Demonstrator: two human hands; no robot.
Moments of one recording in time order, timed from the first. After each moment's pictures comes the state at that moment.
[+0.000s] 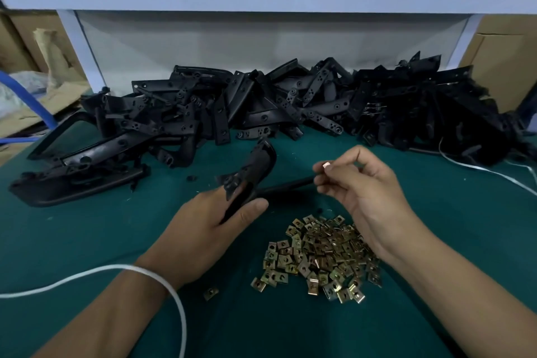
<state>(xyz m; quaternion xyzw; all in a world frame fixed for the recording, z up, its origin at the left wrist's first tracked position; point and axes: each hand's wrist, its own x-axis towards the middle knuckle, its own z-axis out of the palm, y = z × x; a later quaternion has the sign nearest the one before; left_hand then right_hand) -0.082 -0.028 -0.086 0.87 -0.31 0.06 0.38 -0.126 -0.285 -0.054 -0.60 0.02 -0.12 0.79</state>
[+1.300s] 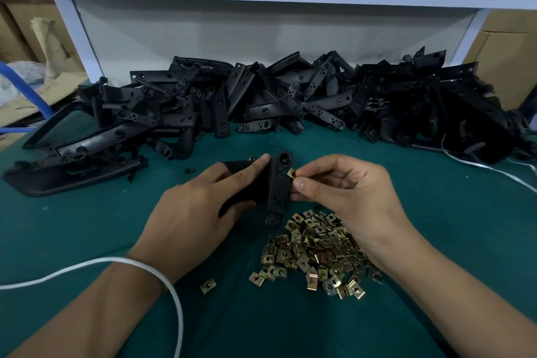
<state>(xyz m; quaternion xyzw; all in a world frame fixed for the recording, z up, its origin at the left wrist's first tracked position) -0.086 -0.027 -0.073 0.91 -0.33 0.18 0.19 -0.132 -0.265 -0.055 -0.67 -0.07 -0.12 0.73</state>
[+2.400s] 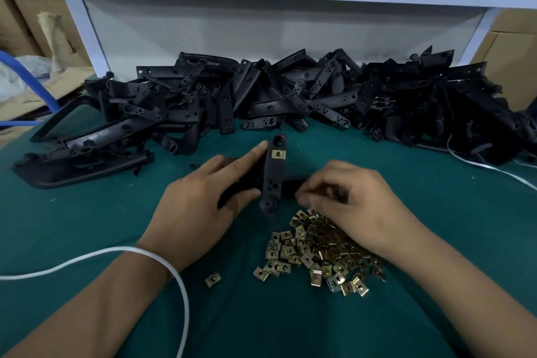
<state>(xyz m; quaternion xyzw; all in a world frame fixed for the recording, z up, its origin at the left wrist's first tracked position) -0.082 -0.026 -0.078 0.88 -0.32 0.21 0.27 -0.129 -0.287 -0.059 -0.91 -0.11 -0.12 0.38</state>
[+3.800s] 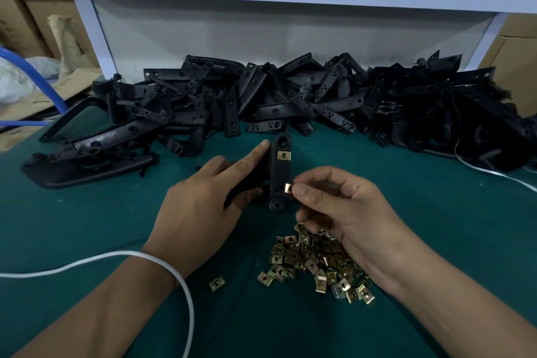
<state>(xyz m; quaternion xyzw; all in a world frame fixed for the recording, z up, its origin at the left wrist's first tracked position) -0.088 -0.030 -0.071 0.91 -0.26 0.22 0.23 -0.144 -0.250 -0.051 -0.65 -0.01 0.01 0.76</state>
